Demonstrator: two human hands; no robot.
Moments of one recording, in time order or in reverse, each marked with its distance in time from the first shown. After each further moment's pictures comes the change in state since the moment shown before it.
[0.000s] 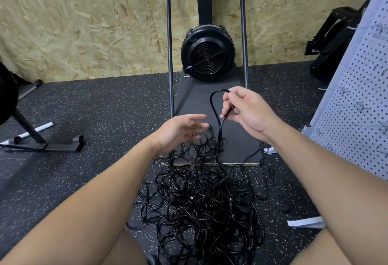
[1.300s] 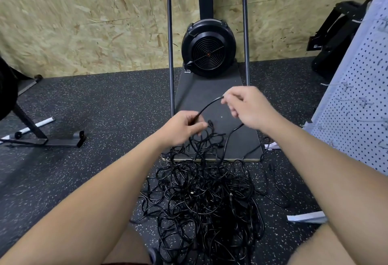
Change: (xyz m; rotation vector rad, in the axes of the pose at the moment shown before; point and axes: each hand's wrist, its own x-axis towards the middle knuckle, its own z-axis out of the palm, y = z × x) left_hand 0.004 -0.006 0.005 0.660 0.101 0.216; right_hand -0.007 -0.015 0.002 -0.736 0.065 -0.098
